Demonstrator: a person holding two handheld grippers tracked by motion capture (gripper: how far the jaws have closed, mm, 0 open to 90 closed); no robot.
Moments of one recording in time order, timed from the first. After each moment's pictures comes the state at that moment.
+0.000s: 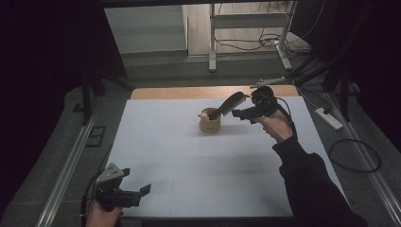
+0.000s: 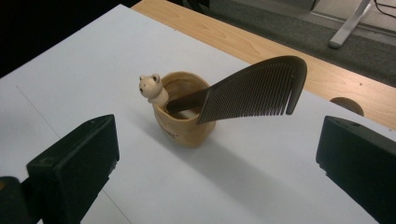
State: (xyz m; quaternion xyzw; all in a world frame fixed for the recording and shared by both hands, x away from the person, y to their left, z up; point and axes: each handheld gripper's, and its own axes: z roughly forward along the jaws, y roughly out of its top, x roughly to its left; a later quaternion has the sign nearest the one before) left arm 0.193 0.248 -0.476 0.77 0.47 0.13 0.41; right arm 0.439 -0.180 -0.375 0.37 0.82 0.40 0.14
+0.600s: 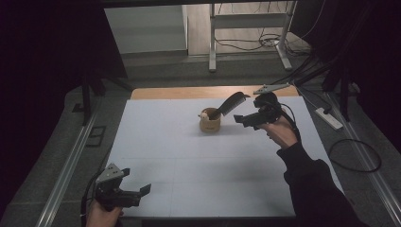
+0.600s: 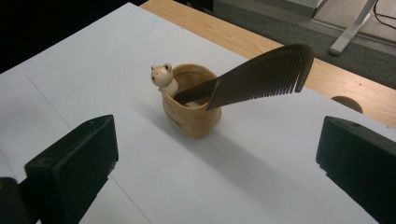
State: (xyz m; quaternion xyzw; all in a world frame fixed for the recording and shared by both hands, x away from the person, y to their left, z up) left arm 0.194 0.248 -0.476 0.77 0.47 0.13 0.41; right arm 0.418 -0.188 -0.375 0.35 0.83 0.41 0.15
